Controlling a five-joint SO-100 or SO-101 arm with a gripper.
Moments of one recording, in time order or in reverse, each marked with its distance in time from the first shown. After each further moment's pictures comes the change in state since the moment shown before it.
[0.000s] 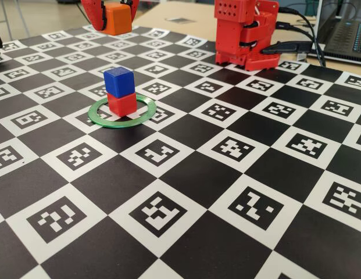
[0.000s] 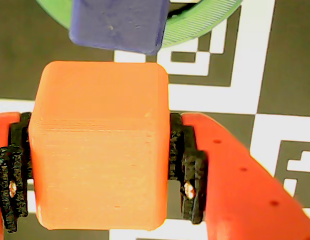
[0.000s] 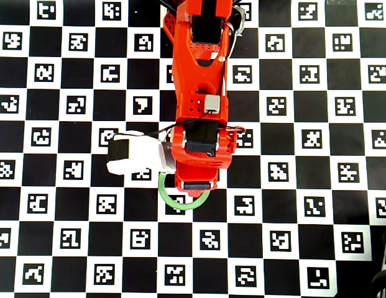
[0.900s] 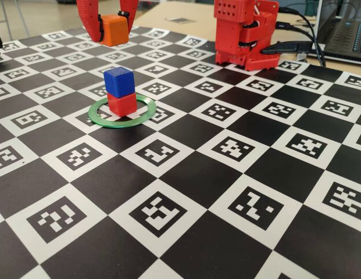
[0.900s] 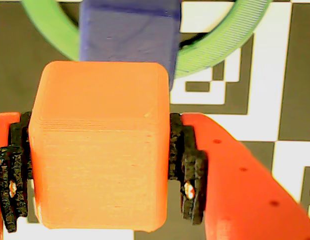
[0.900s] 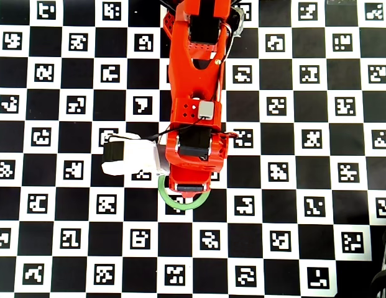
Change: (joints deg) arm 1.3 0.0 4.8 -6.2 1.4
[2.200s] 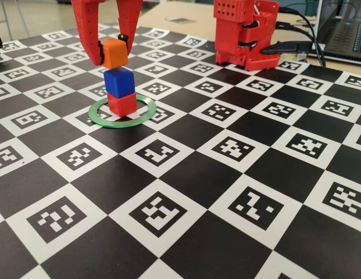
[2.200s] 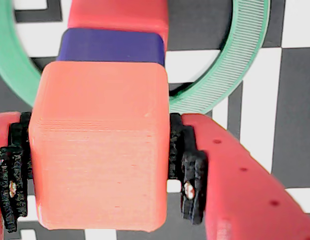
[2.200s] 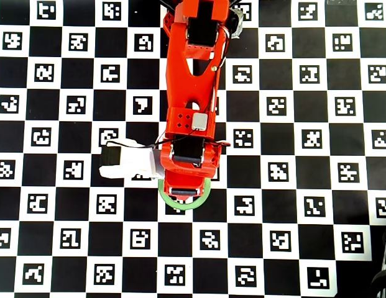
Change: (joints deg) arm 1.4 -1.3 8.3 -6.5 0.4
